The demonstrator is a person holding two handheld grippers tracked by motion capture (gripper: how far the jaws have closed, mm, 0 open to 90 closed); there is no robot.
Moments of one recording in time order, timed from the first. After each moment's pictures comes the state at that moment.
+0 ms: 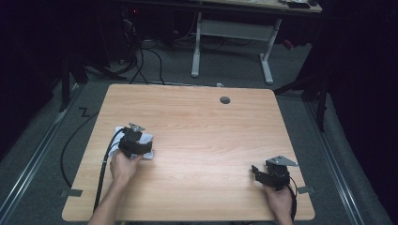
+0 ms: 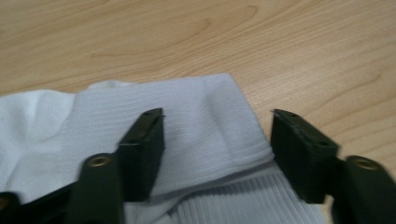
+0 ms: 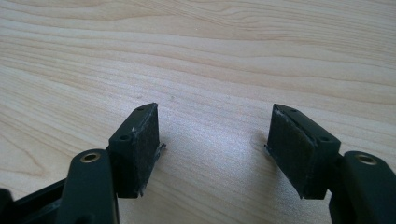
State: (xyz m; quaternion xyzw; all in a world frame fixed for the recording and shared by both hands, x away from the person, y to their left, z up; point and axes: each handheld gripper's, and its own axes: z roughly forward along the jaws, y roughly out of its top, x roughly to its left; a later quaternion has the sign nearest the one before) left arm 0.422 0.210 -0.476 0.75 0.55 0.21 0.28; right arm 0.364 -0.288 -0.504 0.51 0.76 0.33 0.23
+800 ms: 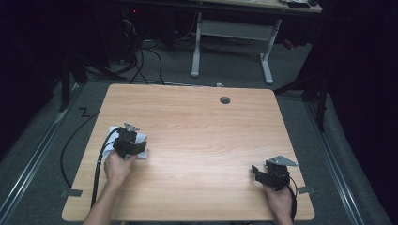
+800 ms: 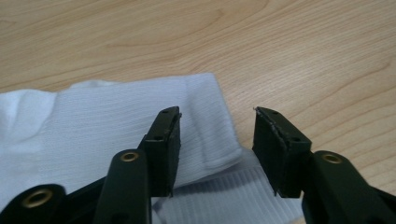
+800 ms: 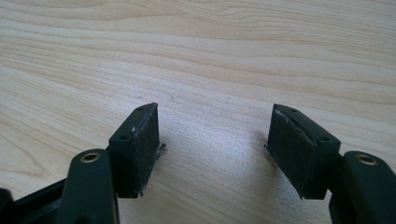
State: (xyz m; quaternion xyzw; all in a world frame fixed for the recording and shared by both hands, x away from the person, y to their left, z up) left arm 0.414 0.220 -0.472 0.77 0.54 0.22 0.28; right arm 0.364 -0.288 -0.504 0.51 0.76 0.33 0.23
